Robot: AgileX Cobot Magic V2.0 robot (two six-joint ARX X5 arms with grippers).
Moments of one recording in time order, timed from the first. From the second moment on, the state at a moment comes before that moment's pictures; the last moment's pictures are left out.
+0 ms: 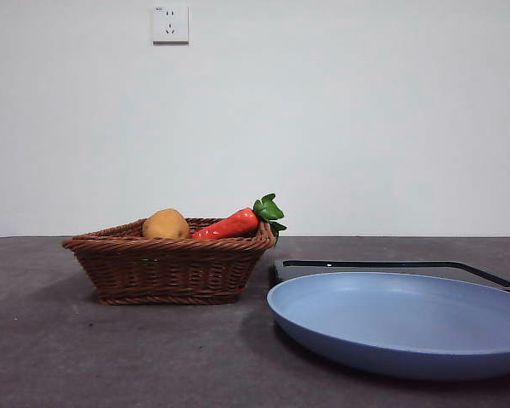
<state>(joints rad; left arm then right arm) 0.01 0.01 0.02 -0.11 0.25 -0.26 0.02 0.00 0.01 -0.12 -0.16 0.28</state>
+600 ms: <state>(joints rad) 0.01 0.09 0.16 -0.12 0.38 -0.46 0.02 0.09 0.18 -0.09 -0.18 0.46</state>
